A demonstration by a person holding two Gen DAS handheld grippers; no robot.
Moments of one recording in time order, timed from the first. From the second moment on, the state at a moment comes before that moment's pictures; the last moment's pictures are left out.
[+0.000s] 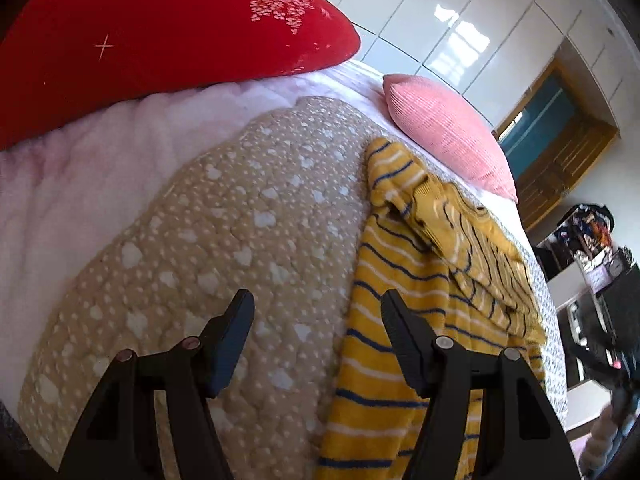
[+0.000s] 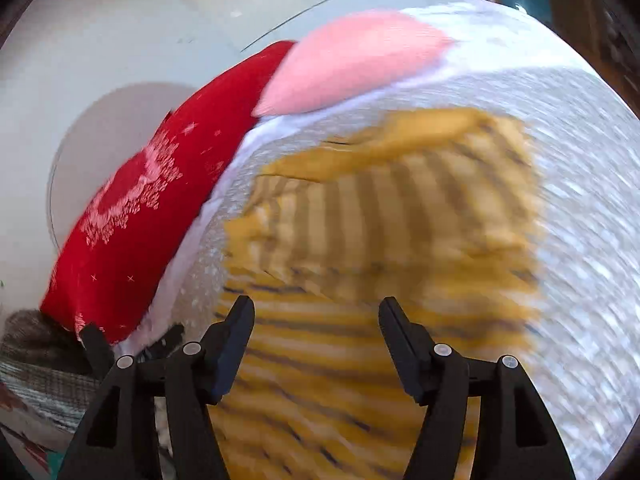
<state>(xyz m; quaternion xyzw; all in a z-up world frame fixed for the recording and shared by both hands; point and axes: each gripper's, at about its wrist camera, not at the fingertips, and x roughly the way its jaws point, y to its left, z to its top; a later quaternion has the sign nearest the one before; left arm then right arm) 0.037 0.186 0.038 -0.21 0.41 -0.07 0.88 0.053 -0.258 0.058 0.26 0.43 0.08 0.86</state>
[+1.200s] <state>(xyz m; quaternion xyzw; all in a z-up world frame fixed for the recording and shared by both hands) -0.066 0.138 0.018 -0.24 0.51 -0.22 0.80 -0.055 -0.208 -0.044 0.33 0.41 0.21 0.82</state>
